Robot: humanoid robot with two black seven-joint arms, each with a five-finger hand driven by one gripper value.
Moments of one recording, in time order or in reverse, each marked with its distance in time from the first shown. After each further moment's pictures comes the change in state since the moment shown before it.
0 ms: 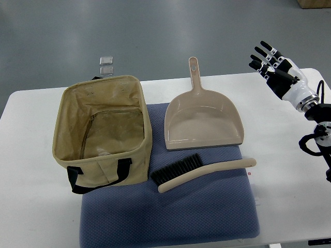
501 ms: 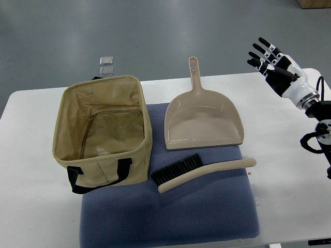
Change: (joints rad) left arm 0.000 0.000 0.000 0.000 0.000 0.000 0.000; right arm 0.008 -0.006 0.002 0.000 -0.004 0.043 0.002
